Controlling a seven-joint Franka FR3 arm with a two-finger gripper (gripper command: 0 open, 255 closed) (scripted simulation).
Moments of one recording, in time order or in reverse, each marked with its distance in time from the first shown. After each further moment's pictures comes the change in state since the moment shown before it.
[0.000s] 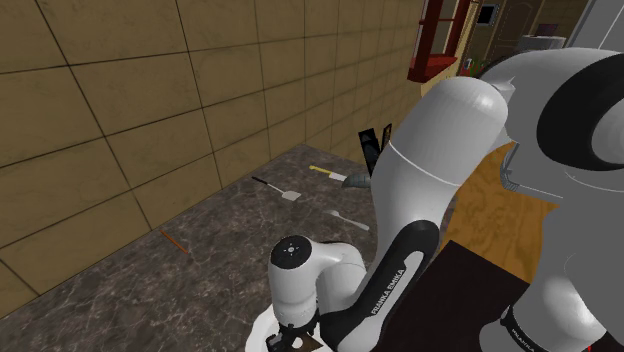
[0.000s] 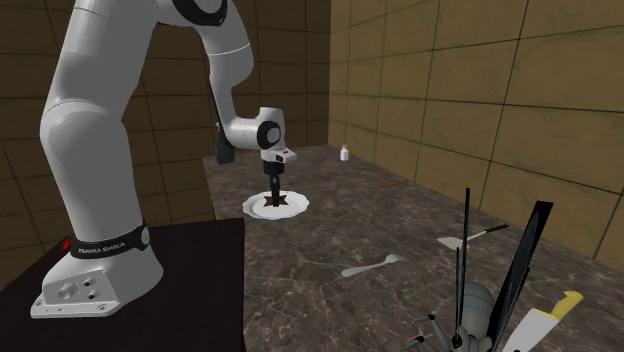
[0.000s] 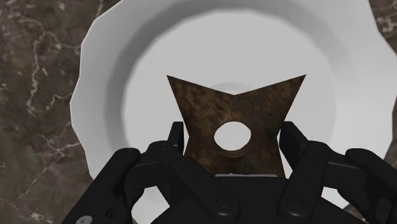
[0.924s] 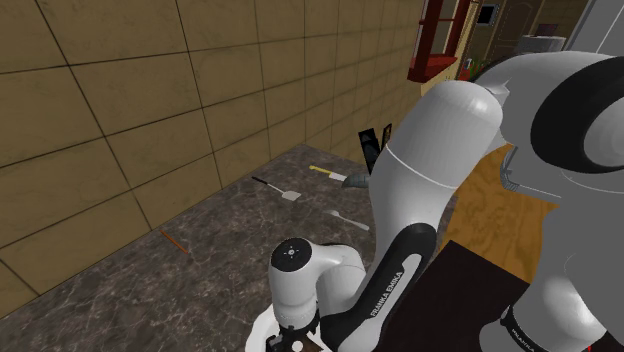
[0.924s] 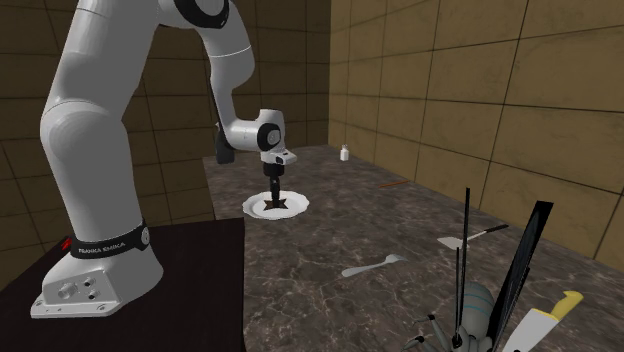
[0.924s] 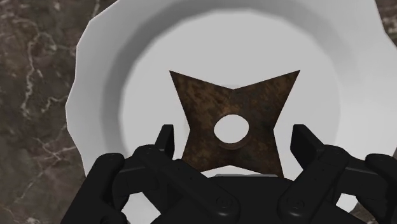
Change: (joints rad) arm 0.006 0.015 -0.007 0.003 -0.007 0.013 0.006
